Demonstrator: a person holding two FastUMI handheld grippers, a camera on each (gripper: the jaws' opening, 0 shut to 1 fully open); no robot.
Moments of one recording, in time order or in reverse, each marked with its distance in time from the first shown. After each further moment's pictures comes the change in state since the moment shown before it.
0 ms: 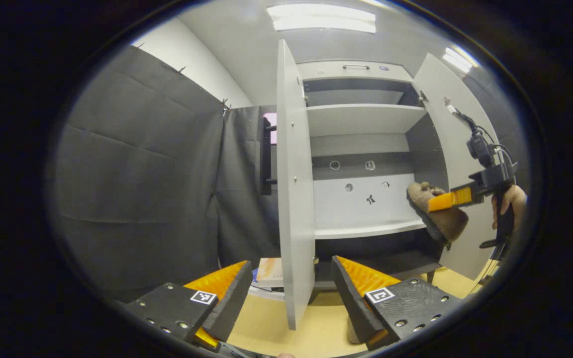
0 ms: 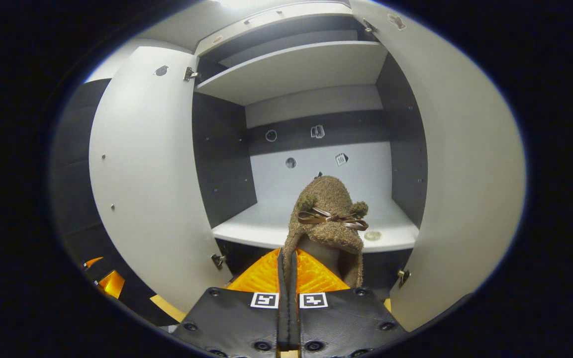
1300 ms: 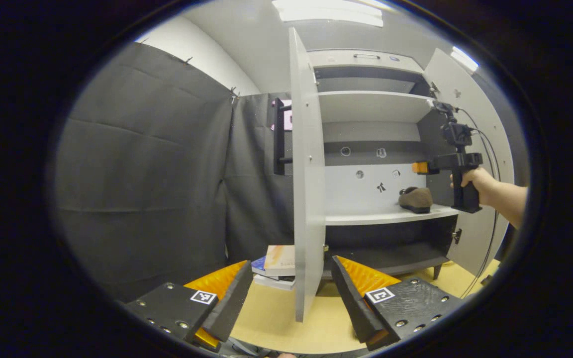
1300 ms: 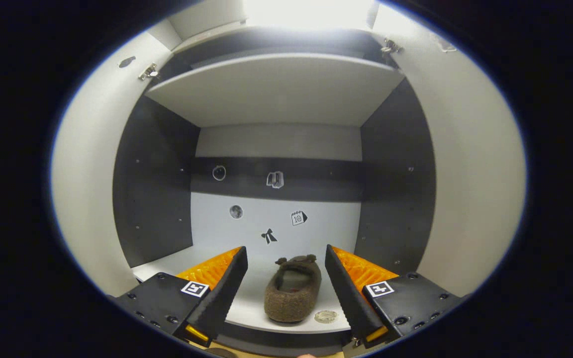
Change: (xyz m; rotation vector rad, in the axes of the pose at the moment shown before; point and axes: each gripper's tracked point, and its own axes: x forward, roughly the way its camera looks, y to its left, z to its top) left arm -0.001 -0.002 -0.026 -0.005 0.080 0.007; right arm 0.075 -0.070 0.088 -0.162 -0.237 -0.263
